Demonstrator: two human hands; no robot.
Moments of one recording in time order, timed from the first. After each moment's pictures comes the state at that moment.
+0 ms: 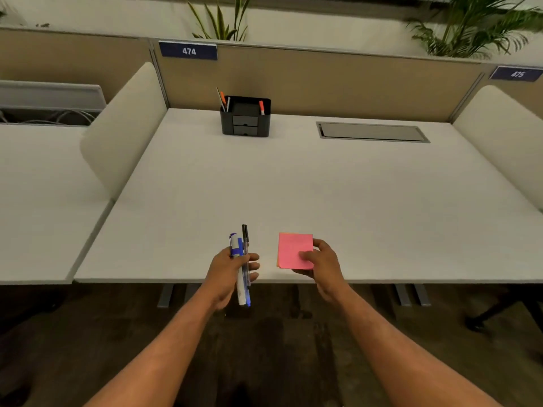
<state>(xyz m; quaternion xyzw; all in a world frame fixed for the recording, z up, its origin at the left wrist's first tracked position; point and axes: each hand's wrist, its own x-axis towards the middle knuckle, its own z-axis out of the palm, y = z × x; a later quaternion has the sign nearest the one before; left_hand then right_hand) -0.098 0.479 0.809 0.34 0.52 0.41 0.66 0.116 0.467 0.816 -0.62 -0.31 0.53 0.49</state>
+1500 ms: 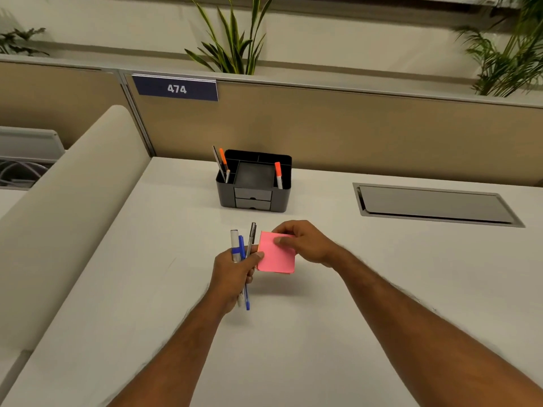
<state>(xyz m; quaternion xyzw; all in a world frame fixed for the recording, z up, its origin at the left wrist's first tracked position) -0.056 0.875 0.812 0.33 0.61 0.44 0.56 0.129 0.930 0.849 -0.54 -0.66 0.48 0.21</state>
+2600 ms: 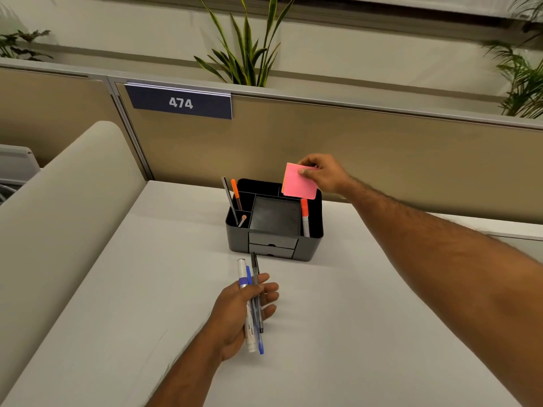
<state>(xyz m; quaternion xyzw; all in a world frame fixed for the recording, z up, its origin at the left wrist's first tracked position) -0.084 0.971 0.793 0.20 0.50 0.43 0.73 0.131 1.221 0.864 -0.59 -0.70 0.31 0.26</state>
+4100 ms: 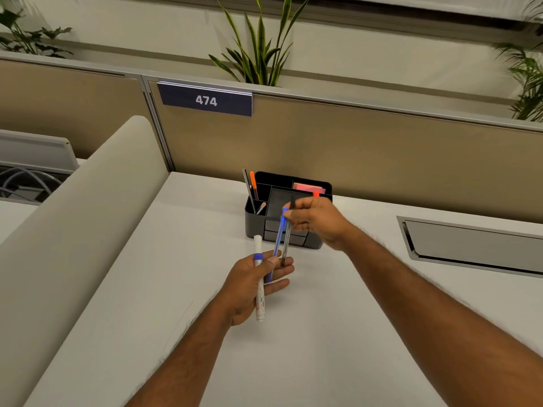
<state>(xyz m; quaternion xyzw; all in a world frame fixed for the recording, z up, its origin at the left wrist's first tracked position) -0.099 0.966 0.818 0.28 0.45 0.43 0.73 0.071 1.068 0.873 -0.53 -0.56 0.56 0.31</state>
